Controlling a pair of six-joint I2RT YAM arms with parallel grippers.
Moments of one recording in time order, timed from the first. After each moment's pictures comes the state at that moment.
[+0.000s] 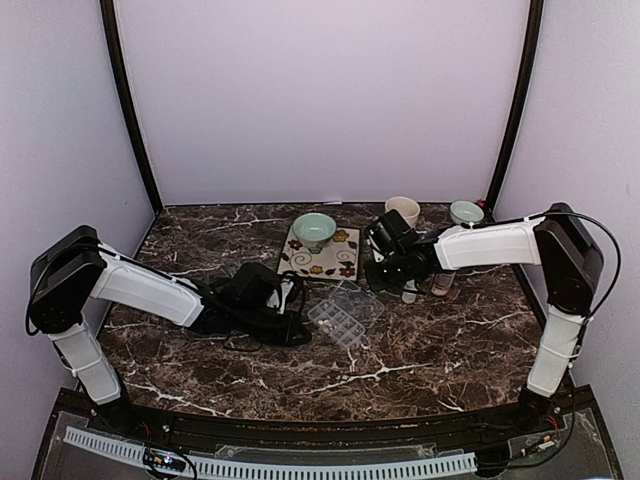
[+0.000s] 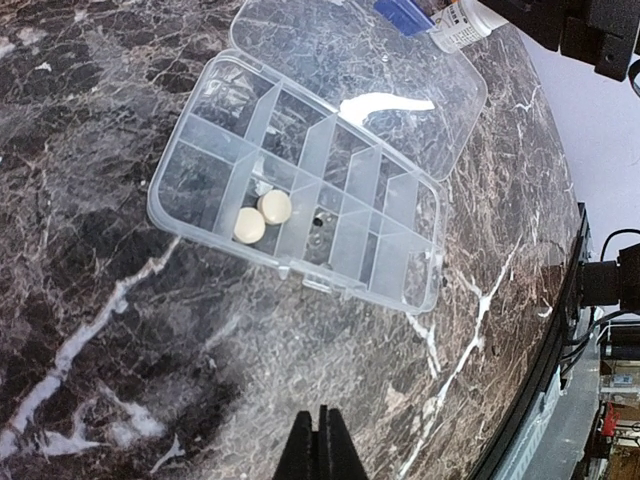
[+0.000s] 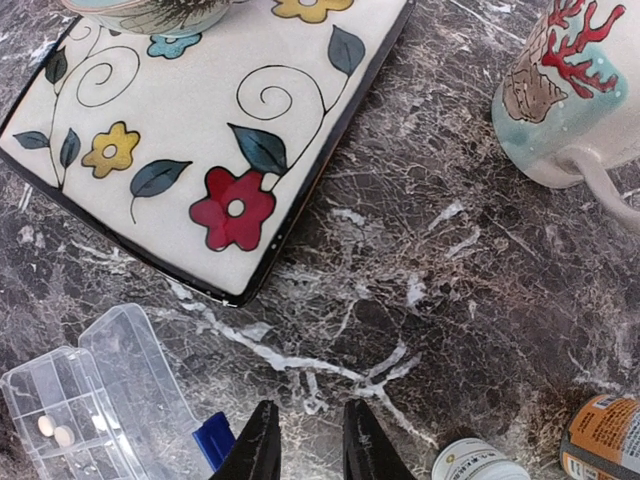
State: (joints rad) left arm -0.91 1.71 0.80 0.12 0.27 -0.69; right arm 0.75 1.84 1.20 -0.31 0.23 0.32
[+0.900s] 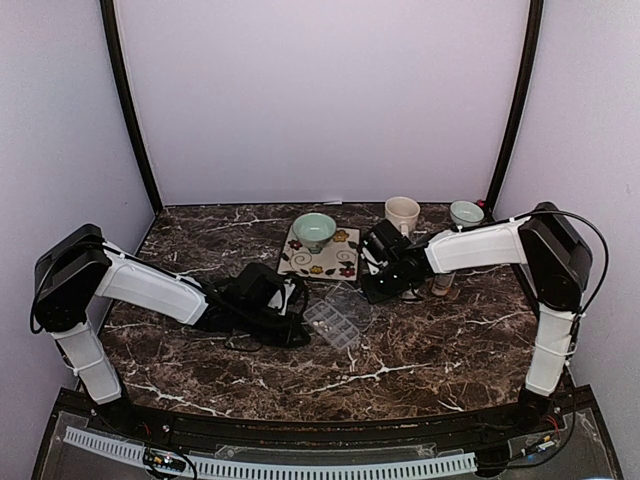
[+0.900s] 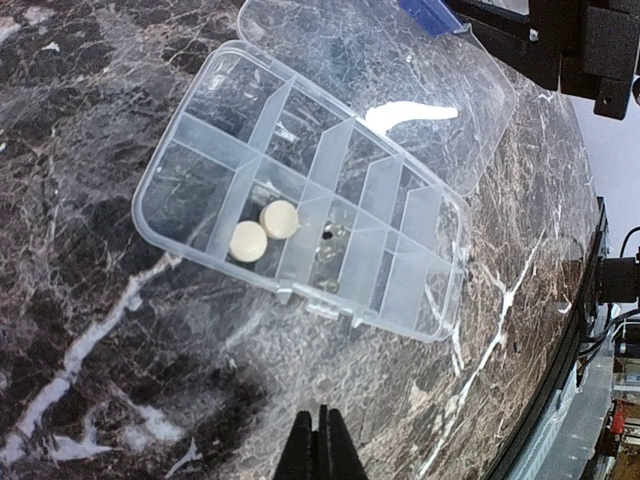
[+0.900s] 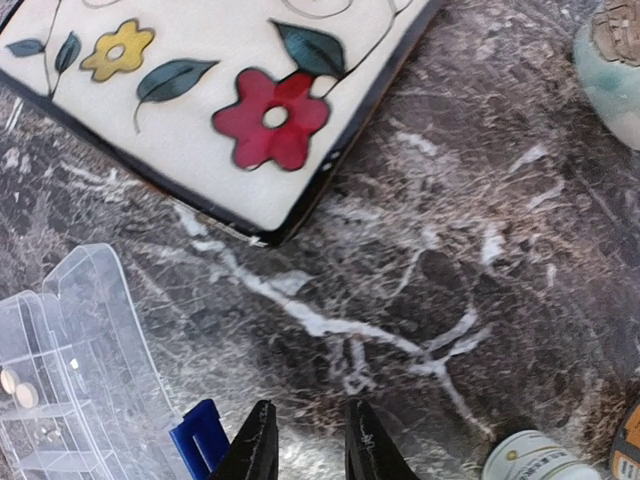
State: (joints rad) left arm -0.90 1.74 0.83 0.06 0.26 -0.67; right arm 0.76 1.90 1.21 -0.37 0.14 0.29
